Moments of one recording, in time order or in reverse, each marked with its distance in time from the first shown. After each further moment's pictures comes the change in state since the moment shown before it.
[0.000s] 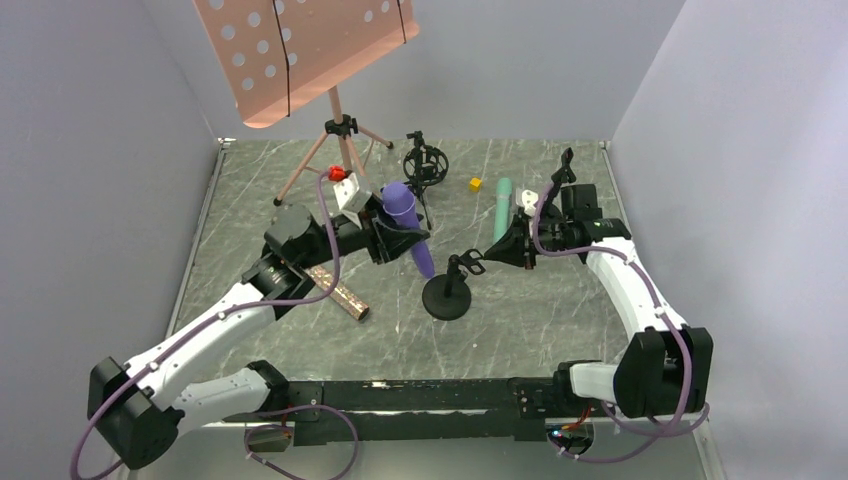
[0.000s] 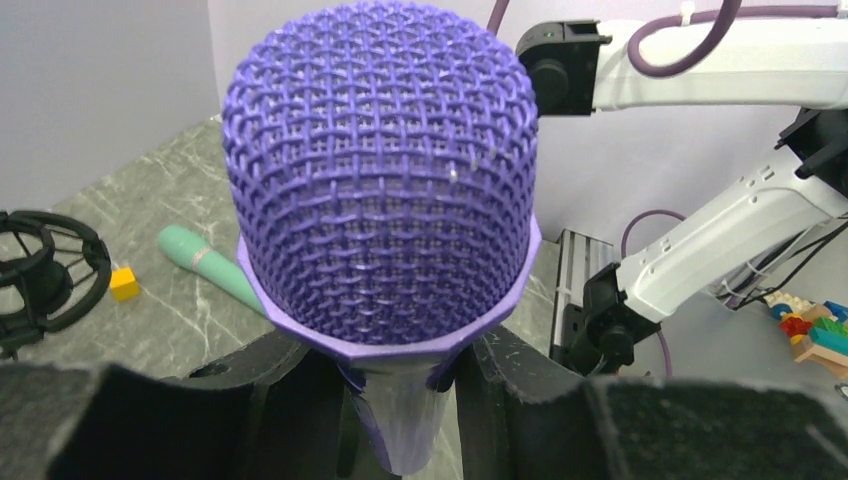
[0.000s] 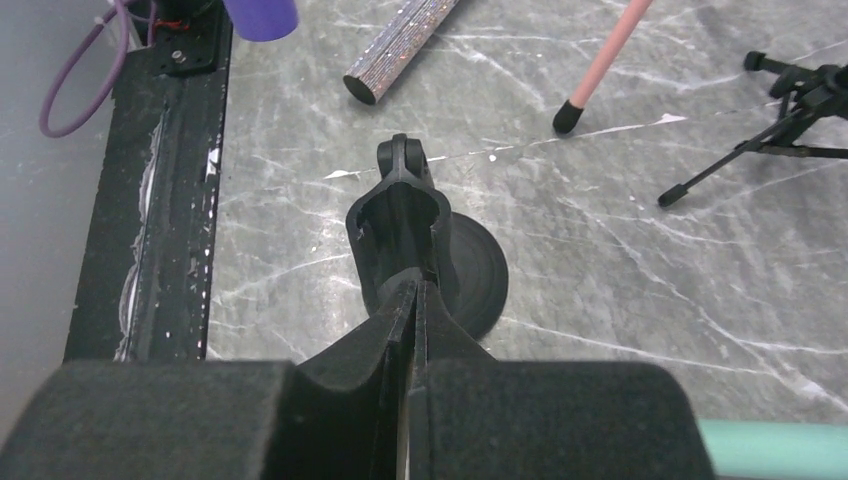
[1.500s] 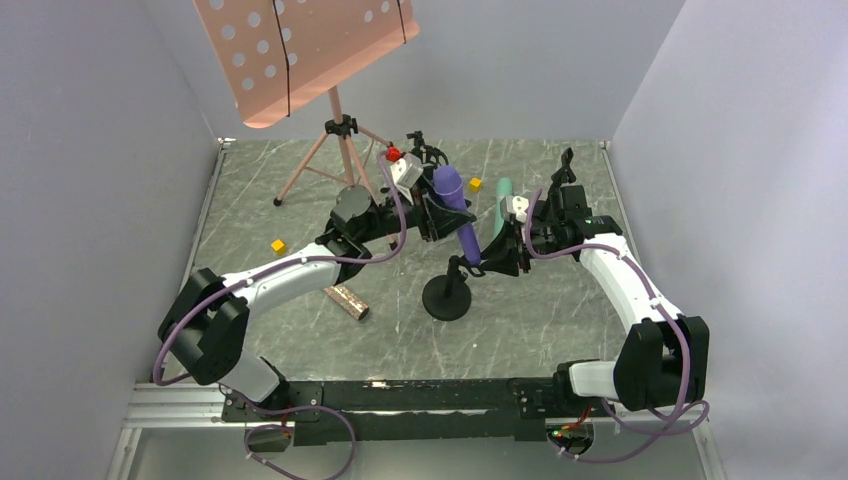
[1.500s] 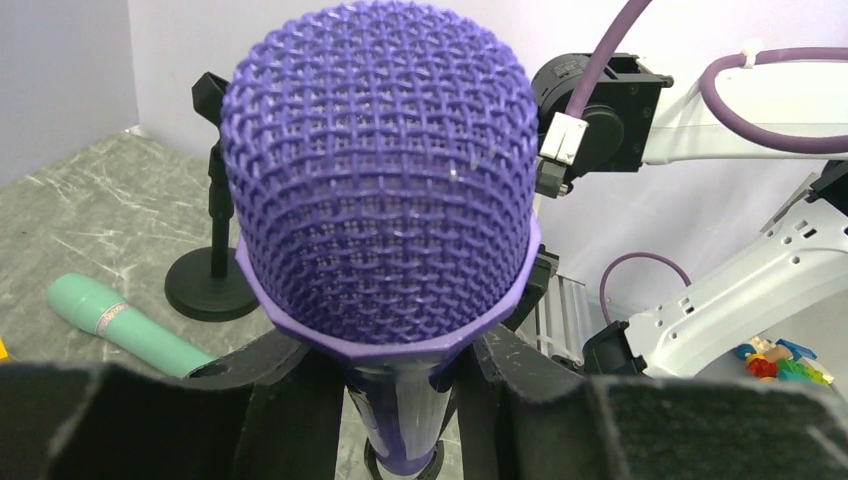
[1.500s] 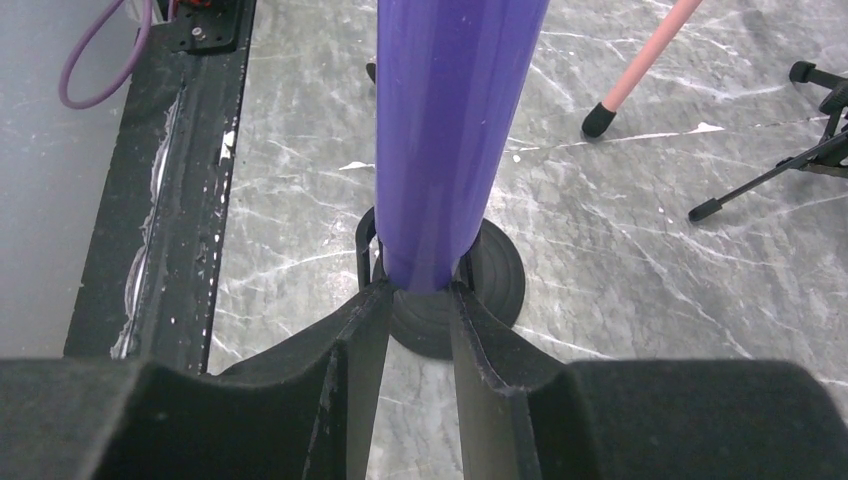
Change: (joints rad) left arm -0.052 0.496 0.148 0.427 0.037 -0.161; right arm 0.052 0.048 0.004 -0.058 0.005 -0.095
